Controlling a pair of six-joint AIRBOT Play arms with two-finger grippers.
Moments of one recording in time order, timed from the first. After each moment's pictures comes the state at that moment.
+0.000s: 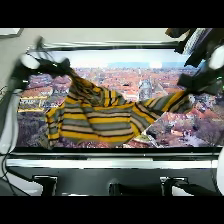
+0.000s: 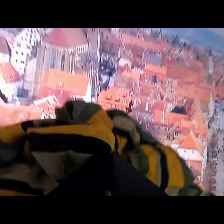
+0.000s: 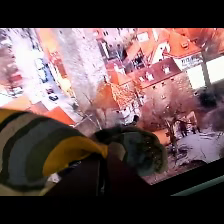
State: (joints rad) left arm -0.11 -1.79 1.83 1.10 -0.93 -1.74; right arm 0.02 -1.37 1.64 -1.75 1.55 1.95
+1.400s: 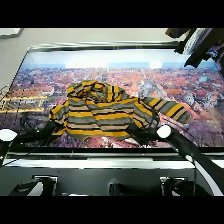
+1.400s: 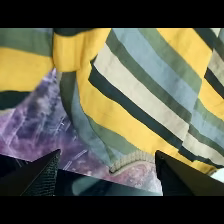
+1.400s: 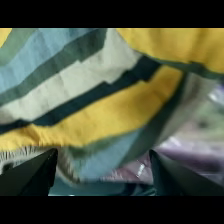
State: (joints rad) left arm 0.16 -0.82 0.48 0.86 -0.96 -1.75; right arm 0.39 -1.15 0.56 -0.76 0.62 1.89
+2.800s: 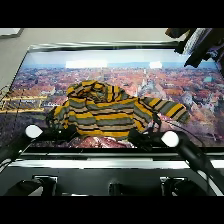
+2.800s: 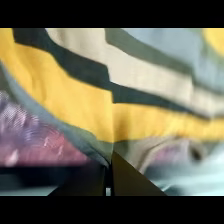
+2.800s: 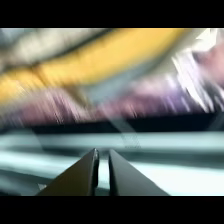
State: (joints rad) left arm -0.20 -0.96 0.54 0.91 -0.88 -1.78; right arm 0.44 -0.85 0.56 -0.97 0.91 2.11
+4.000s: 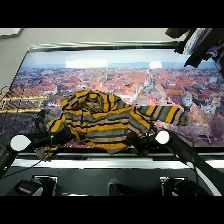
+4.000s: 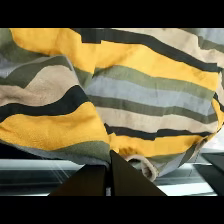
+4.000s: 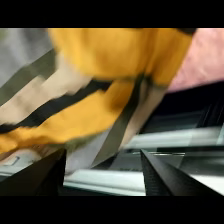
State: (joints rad) left arm -0.27 -0.73 0.53 1.05 -0.92 -2.00; right arm 0.44 -1.09 0.51 -0.80 0.82 2.09
